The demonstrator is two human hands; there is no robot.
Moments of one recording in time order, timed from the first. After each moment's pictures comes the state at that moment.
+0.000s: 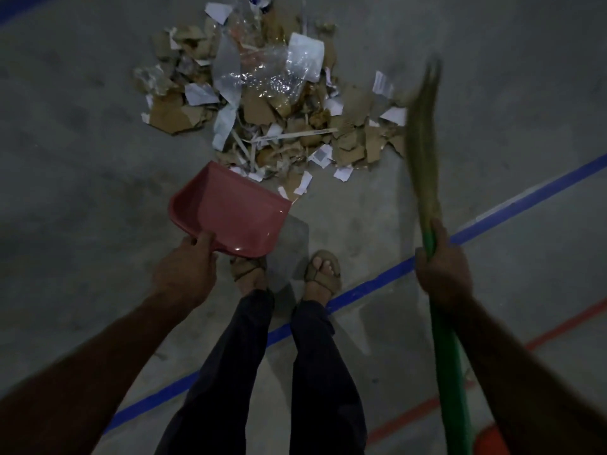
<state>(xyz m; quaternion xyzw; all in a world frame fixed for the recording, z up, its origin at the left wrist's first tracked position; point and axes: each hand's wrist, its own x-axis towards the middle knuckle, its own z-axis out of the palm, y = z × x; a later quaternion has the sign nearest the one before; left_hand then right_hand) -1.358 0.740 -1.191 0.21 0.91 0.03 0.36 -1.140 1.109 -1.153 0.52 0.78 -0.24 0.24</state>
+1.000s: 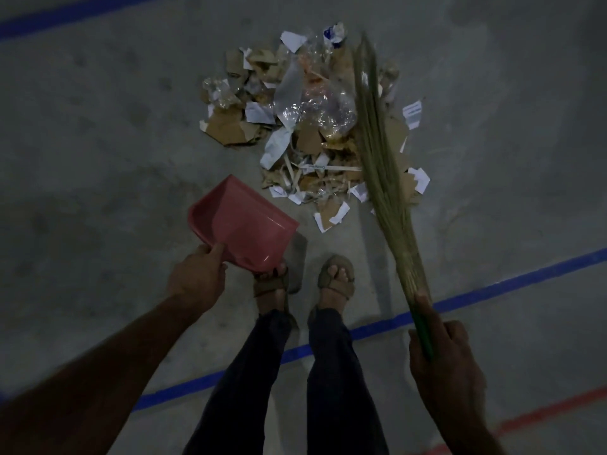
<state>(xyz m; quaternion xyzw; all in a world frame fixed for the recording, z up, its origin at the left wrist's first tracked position) -1.400 0.684 -1.224 0.16 0.92 0.01 0.37 -1.175 1.004 -1.087 0.39 0.86 -0.19 0.26</state>
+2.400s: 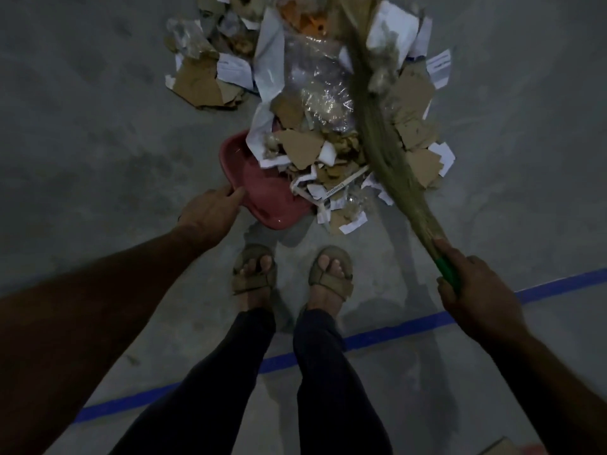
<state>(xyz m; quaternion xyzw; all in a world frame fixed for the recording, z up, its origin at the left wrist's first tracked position) -1.436 0.754 -1.387 0.33 0.89 0.00 0.32 -1.189 1.132 -1.256 0.28 0.88 -0.20 0.33</state>
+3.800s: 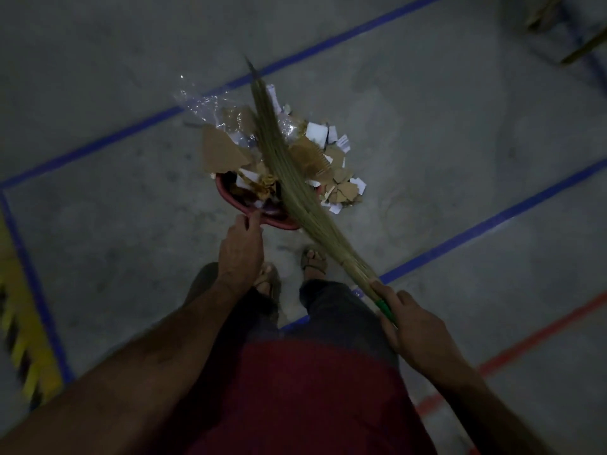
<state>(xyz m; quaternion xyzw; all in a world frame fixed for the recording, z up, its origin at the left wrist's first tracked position) -1.278 0.795 -0.902 0.22 0.96 0.08 0.16 -1.016 1.011 -0.812 0.22 0.91 -0.23 0.26</state>
